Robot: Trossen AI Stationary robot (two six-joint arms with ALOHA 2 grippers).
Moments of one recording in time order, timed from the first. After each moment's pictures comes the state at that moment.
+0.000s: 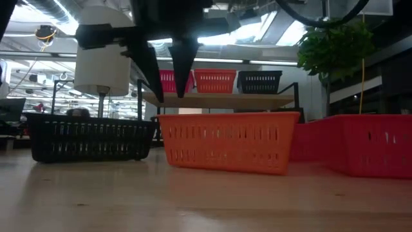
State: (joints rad) left arm -0.38 2.04 1.69 -1.10 -0.48 0.68; right arm 0.84 1.41 1.51 -1.35 0.32 0.83
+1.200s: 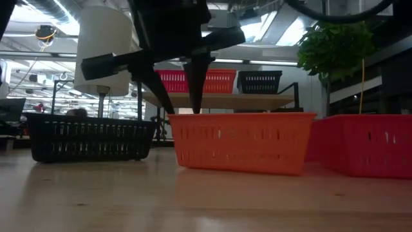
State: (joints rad) left arm -0.39 2.04 1.57 -0.84 -0.48 0.95; right arm 0.84 1.41 1.51 -1.35 0.35 0.83
